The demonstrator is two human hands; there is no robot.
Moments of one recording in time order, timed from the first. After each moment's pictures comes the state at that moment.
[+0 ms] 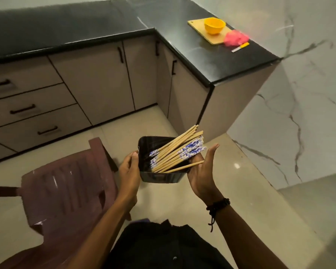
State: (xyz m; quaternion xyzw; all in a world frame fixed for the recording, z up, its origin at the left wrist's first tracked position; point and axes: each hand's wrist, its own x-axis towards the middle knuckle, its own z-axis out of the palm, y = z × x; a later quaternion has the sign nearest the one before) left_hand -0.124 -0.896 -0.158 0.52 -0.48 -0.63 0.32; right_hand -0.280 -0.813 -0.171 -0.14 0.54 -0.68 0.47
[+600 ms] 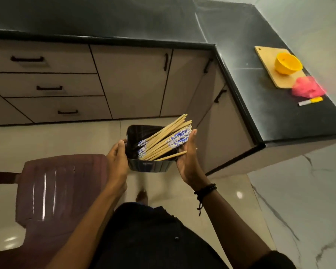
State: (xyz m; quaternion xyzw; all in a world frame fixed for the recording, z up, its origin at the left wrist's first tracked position) left_hand -0.157 -1.129 -0.175 0.61 -0.33 -0.57 0.43; right_hand -0.330 -1.099 -0.168 -0.27 0.54 -0.56 0.57
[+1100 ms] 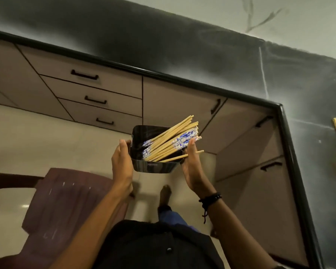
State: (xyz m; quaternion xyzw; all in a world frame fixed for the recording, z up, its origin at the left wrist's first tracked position) left_hand -0.134 -1.333 -0.171 0.67 -0.23 -0.48 0.51; right_hand -0.312 -1.351 -0.176 -0.42 0.52 -0.42 0.61
